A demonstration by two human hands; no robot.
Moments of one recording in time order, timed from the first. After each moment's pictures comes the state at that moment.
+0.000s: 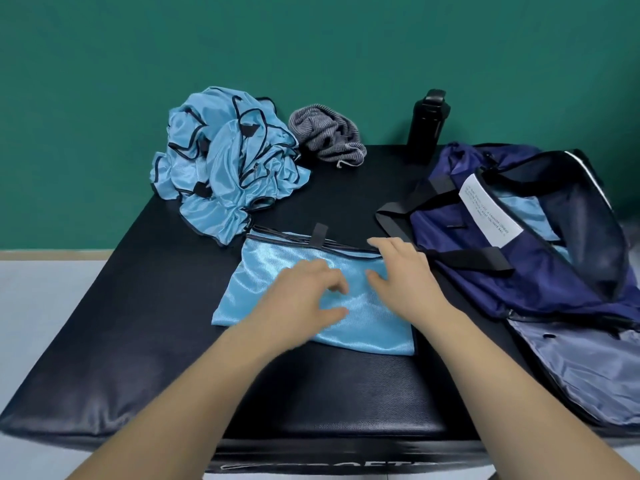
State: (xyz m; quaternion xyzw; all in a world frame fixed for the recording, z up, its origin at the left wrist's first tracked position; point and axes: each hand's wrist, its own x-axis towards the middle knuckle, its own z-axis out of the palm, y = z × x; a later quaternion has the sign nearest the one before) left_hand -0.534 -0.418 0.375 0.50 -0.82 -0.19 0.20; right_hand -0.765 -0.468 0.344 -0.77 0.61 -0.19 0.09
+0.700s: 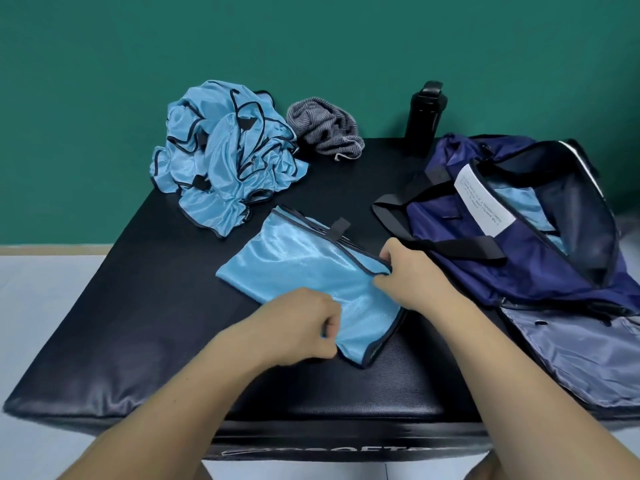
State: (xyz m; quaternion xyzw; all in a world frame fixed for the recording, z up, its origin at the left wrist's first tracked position) left_hand -0.540 -0.385 0.385 0.49 -0.84 -0.25 0.01; right_hand -0.776 -0.454 0.368 -0.70 0.67 -0.10 0.21
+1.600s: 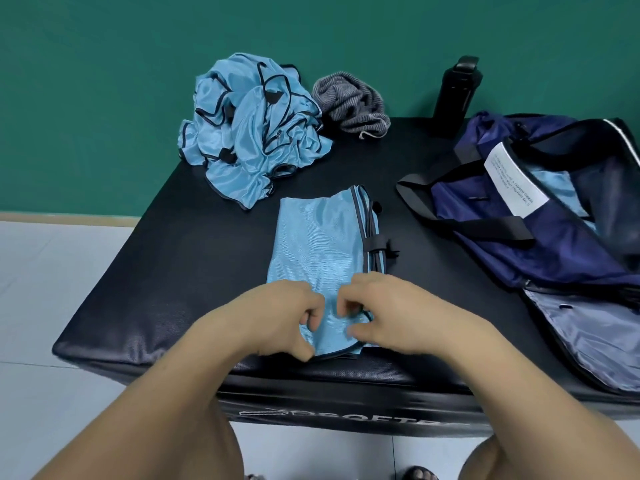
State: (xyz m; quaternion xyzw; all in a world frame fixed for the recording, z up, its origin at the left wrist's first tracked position) left_hand -0.490 -0.348 0.379 0.53 -0.81 -0.24 -0.06; right_hand -0.726 -0.370 0.389 -0.88 0.41 0.00 0.24
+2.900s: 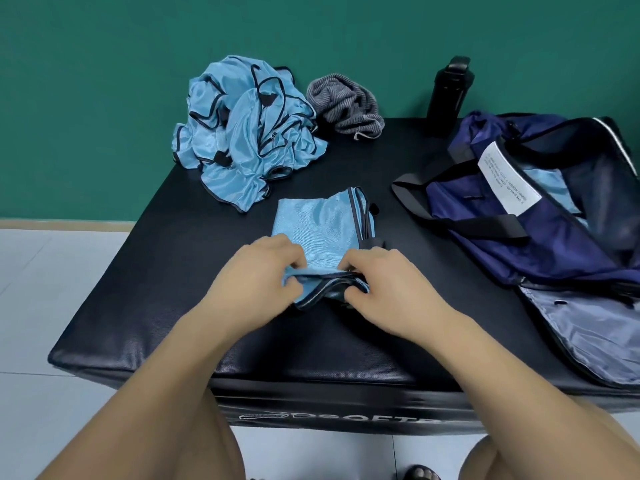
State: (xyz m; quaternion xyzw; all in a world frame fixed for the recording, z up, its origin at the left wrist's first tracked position) left_hand -0.476 -0.360 0.399 0.59 -0.78 -0.12 0.17; right_hand -0.717 -0.376 0.388 -0.84 0.50 -0.15 0.17
